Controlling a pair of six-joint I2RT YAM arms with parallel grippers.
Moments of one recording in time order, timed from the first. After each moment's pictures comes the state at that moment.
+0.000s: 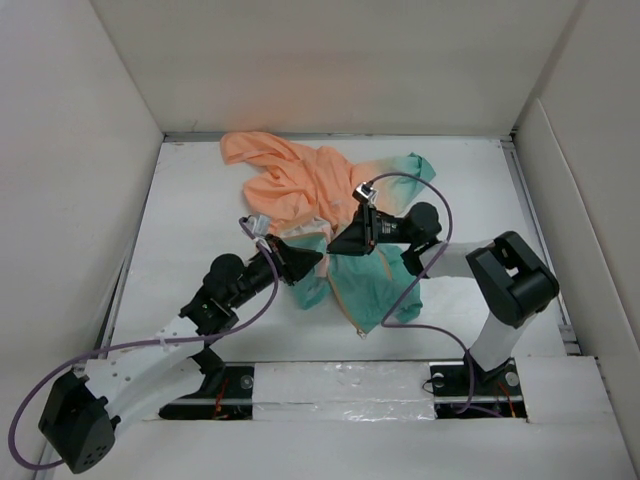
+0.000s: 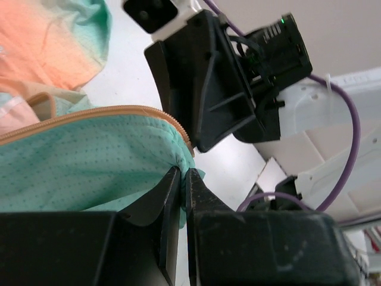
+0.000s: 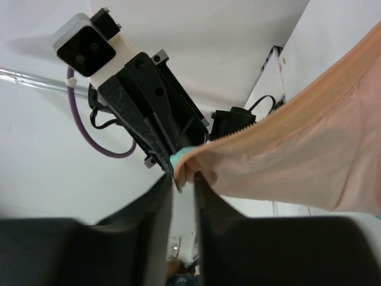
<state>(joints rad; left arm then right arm) -0.71 0.78 0.39 0.40 0.19 -0.69 0.52 1.74 0.75 1.29 -1.06 1.57</state>
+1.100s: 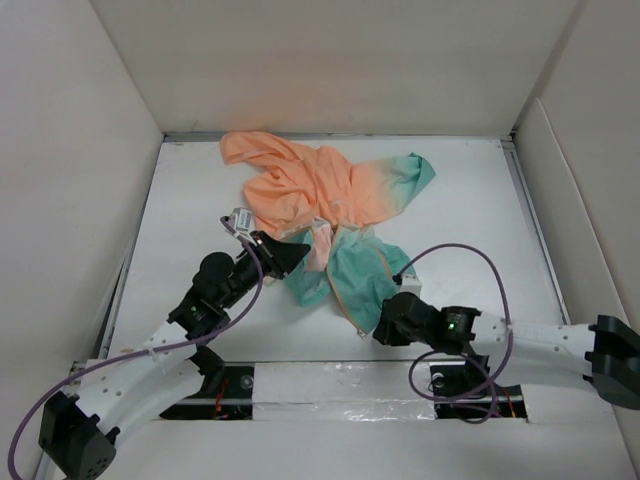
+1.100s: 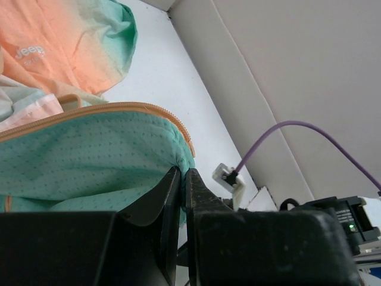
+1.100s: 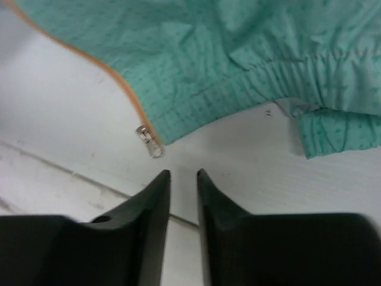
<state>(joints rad) -0.66 0.69 0.43 0.24 0.09 -0.82 1.13 0.94 0.40 -0.35 0.23 1.02</state>
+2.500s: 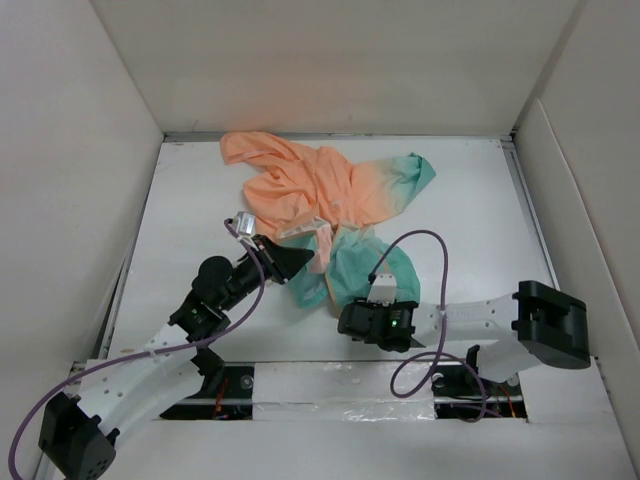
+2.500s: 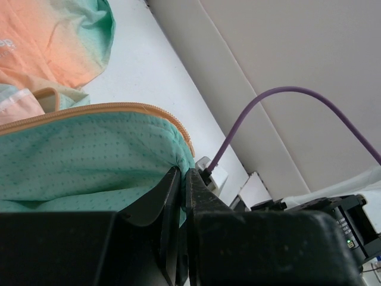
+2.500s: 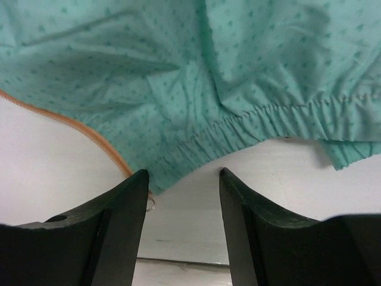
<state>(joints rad) -0.66 0.67 0.39 0.29 0.17 -0.82 1.30 1.42 0.70 -0.52 0.56 1.26</state>
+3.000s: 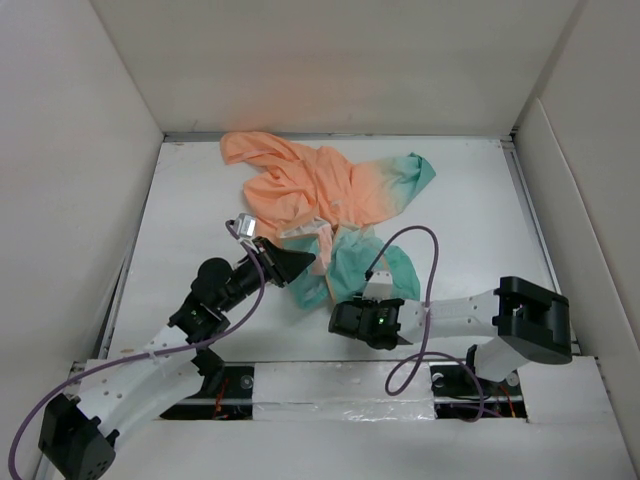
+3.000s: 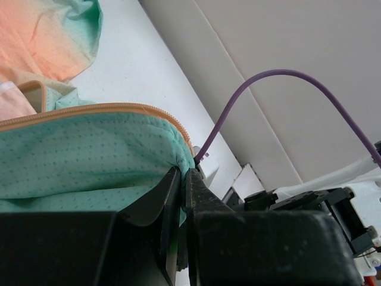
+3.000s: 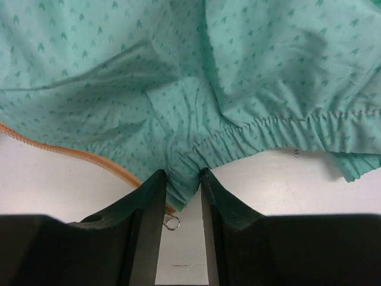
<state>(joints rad) -0.66 0.66 0.38 0.31 0.22 -0.83 1.30 1.54 0.78 -0.55 0.63 1.34</state>
